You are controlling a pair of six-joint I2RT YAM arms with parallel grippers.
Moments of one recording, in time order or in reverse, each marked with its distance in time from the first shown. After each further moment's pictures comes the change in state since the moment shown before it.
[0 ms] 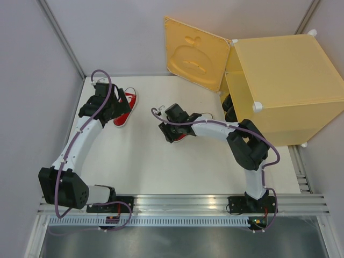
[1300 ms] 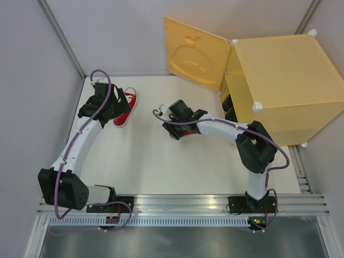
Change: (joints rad) left arm 0.000 -0.006 0.000 0.000 -0.005 0.000; right arm -0.017 -0.074 0.002 -0.093 0.027 -0.216
